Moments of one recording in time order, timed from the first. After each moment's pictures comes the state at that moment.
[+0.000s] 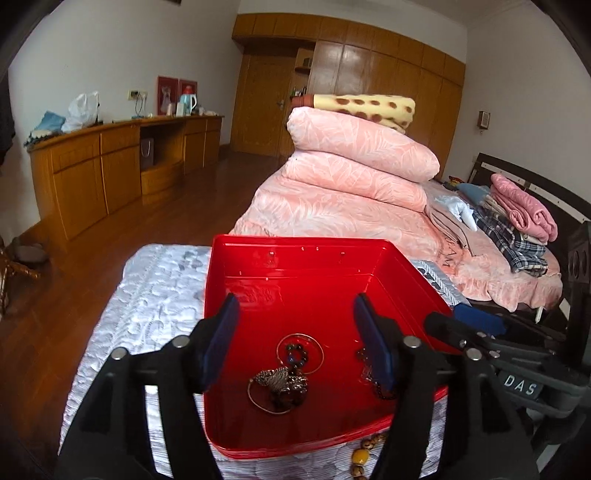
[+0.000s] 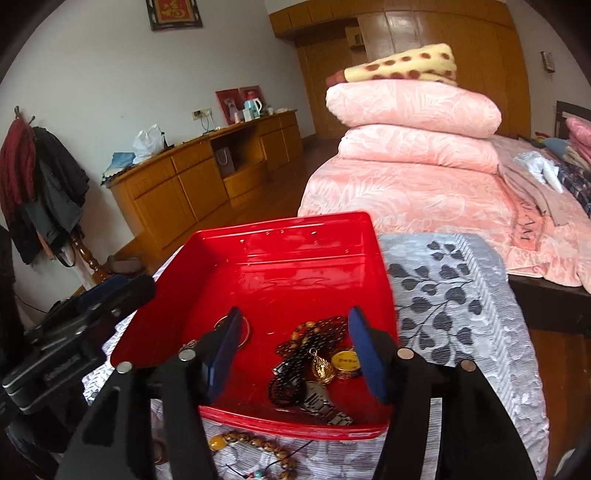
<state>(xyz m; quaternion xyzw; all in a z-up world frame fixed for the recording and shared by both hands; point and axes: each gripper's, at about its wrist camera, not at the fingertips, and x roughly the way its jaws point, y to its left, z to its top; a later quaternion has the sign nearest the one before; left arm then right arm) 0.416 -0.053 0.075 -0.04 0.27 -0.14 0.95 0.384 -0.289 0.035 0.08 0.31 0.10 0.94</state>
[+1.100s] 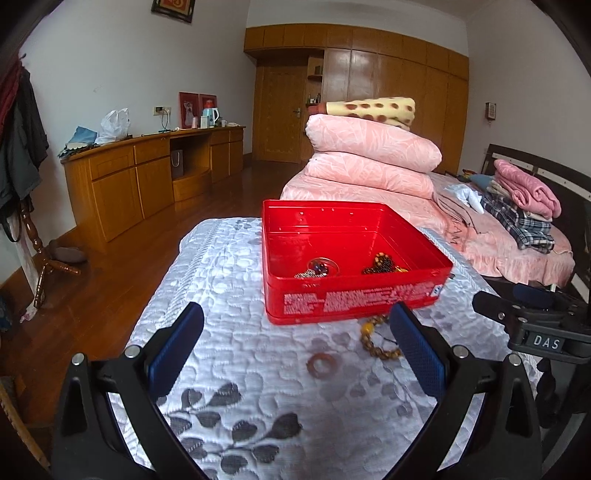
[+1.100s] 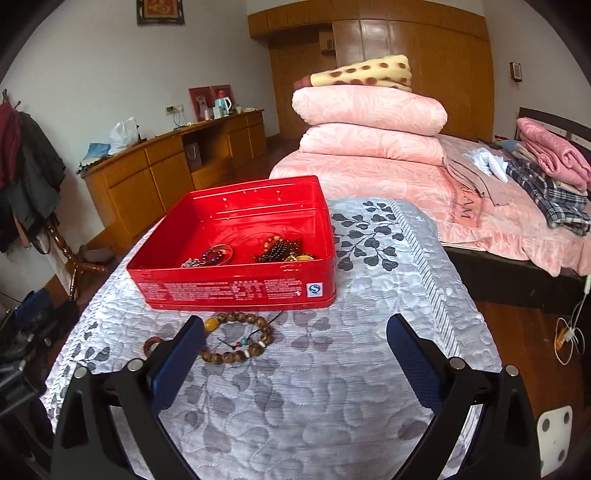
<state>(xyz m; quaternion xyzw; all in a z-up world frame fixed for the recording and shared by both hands) 0.260 -0.021 0.072 -0.01 0.26 -0.09 0.96 0.255 -0.290 0.032 0.06 0.31 0.02 0.95</state>
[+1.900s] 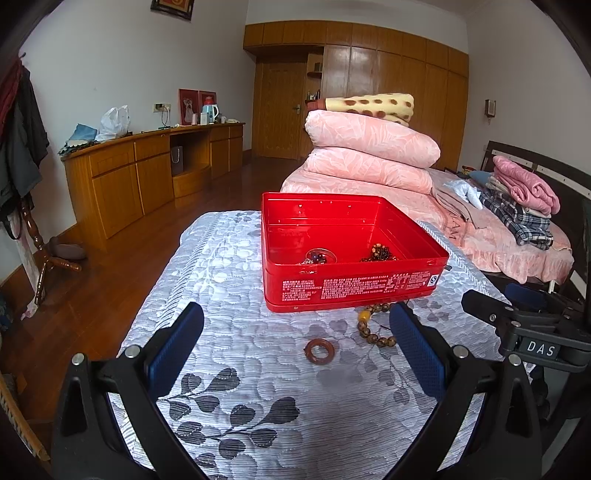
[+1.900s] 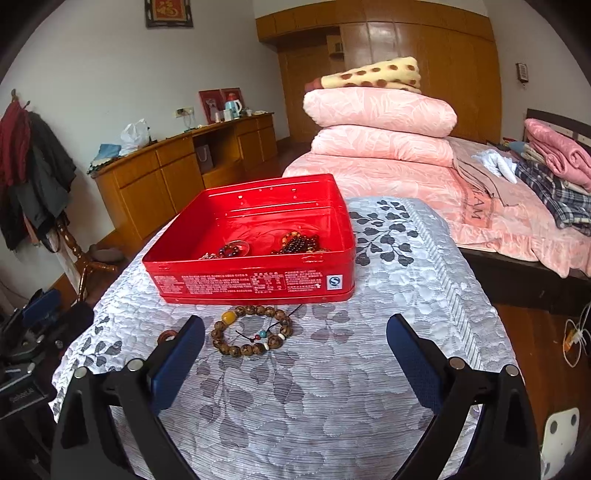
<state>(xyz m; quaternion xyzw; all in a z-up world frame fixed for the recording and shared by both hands) 0.253 -0.022 0.069 -0.01 0.26 -0.09 0.96 0.249 -0.279 0.023 0.06 0.30 0.04 0.95</state>
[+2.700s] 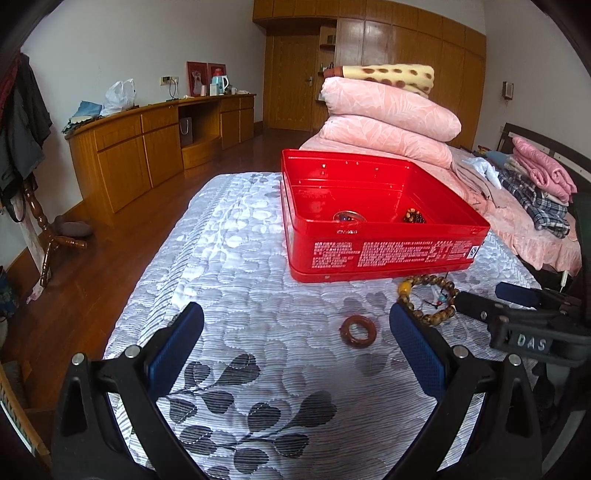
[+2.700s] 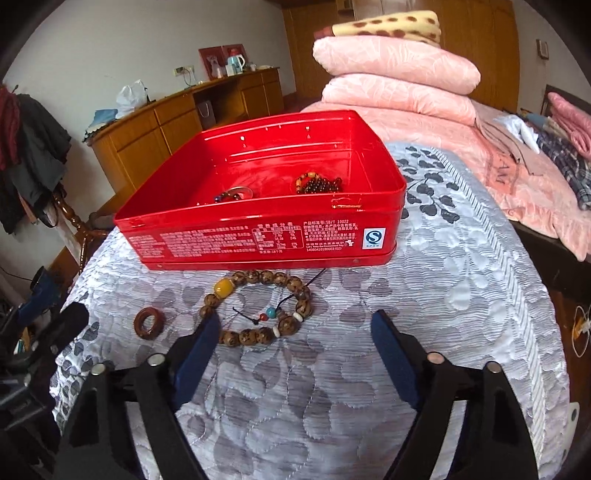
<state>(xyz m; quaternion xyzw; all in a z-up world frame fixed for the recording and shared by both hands) 0.289 -0.008 0.029 -0.01 0.32 -0.06 0.94 0.300 -0.262 -0.024 0.06 0.40 0.06 0.91</state>
